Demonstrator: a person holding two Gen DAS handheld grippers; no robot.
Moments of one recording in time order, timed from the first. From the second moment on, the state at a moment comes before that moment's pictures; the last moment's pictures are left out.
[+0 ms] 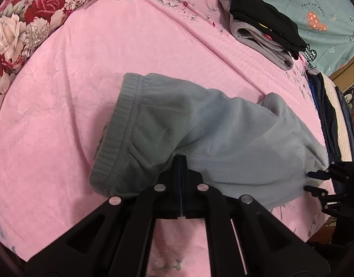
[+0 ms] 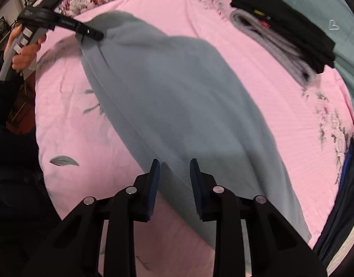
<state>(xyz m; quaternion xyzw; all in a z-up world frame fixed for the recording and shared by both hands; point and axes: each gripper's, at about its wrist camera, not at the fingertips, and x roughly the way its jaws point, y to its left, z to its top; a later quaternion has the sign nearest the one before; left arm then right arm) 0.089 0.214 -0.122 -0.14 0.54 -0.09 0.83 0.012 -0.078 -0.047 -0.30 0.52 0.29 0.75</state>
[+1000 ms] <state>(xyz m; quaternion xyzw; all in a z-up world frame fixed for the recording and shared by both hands) 0.067 0.221 -0.089 -0.08 0.51 -0.04 0.86 0.003 -0.088 -0.035 -0.22 0.52 0.27 0.78</state>
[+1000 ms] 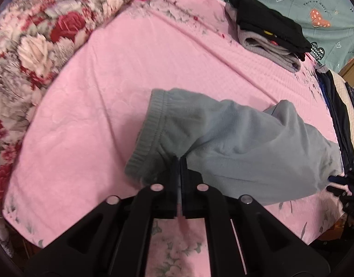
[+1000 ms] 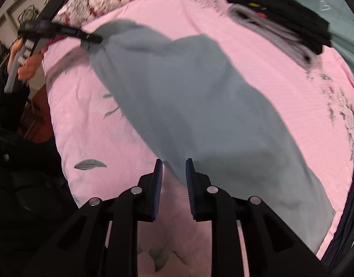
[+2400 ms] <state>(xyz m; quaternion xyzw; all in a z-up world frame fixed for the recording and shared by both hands) 0.057 0.110 -0.128 -0.10 0.47 -0.20 0.86 0.197 0.012 -0.042 -0.15 0.58 0.24 0.76</state>
